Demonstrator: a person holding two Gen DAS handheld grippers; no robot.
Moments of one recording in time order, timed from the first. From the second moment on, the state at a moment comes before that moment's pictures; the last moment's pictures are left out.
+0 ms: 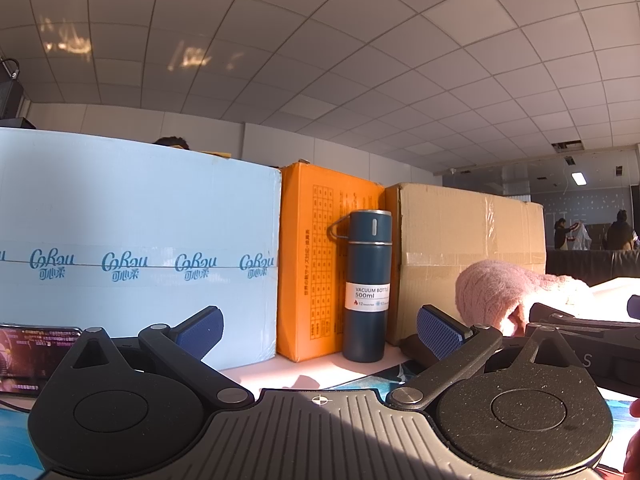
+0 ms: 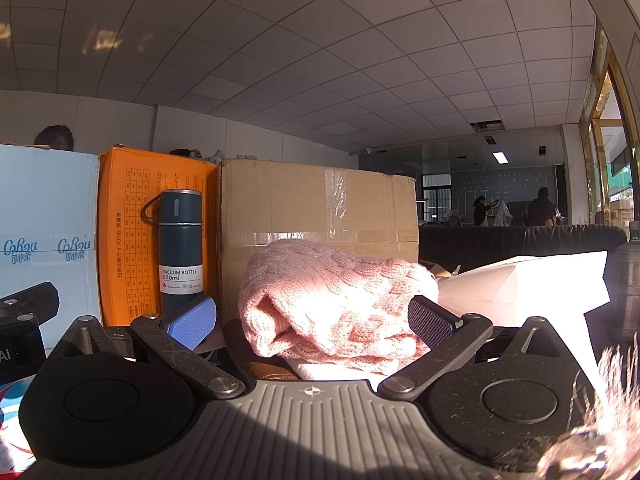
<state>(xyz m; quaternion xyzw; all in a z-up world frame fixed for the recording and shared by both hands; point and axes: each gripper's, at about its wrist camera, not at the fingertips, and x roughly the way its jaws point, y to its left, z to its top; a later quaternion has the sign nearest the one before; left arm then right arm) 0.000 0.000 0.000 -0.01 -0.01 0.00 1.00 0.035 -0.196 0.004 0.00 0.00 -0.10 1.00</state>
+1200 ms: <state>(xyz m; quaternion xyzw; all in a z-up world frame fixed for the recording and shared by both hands) 0.002 0.003 0.000 -0.01 -0.01 0.00 1.00 0.036 -0.195 0.003 0.00 0.00 -0.09 1.00</state>
